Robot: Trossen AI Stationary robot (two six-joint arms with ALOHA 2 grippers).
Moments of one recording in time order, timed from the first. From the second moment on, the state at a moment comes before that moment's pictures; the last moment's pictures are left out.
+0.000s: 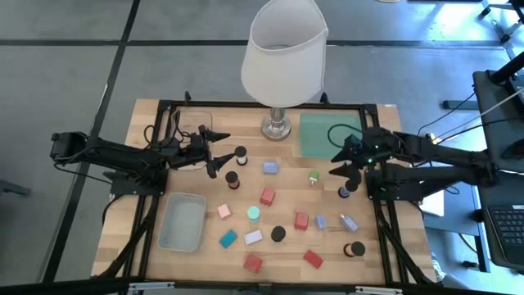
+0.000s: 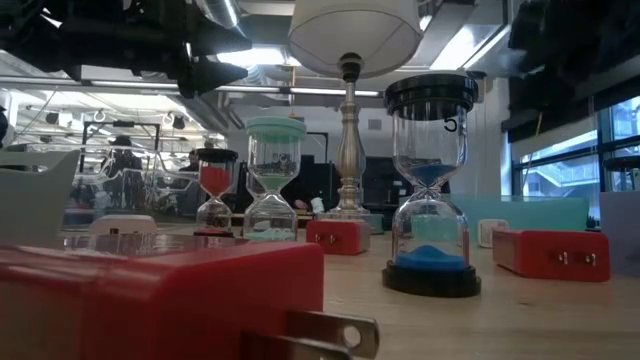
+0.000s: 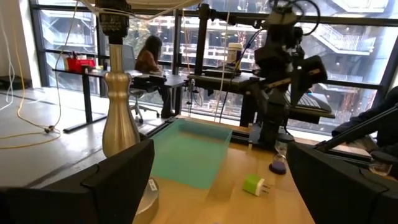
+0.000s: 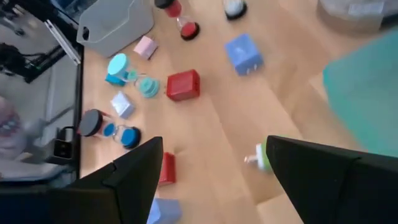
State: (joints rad) left arm 0.08 0.96 0.26 0.79 -0.25 -0.09; right arm -0.13 0.64 0.65 -0.68 -0.19 0.45
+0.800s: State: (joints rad) left arm 0.08 0.96 0.26 0.79 -0.21 -0.23; right arm 0.14 1.13 0.94 -1.21 0.14 0.55
